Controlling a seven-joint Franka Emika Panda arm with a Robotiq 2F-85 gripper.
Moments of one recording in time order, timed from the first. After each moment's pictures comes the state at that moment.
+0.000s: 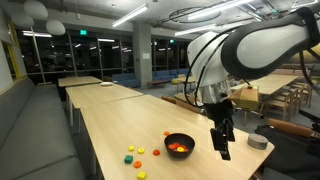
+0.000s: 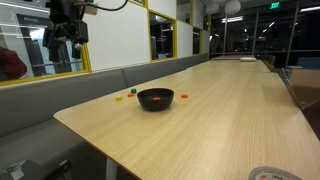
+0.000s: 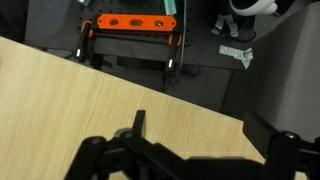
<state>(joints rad) 0.18 -0.41 0.29 -2.41 0.11 1.71 0.25</state>
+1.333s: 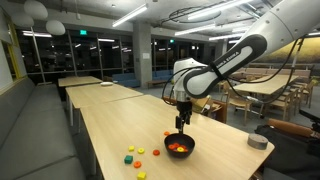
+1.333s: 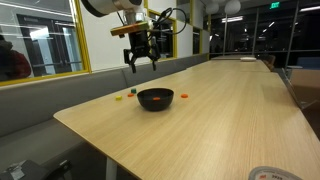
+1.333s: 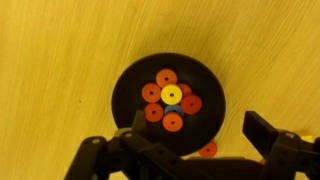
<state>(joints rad) 0.05 0.03 0.09 -2.19 -0.16 2.23 0.00</state>
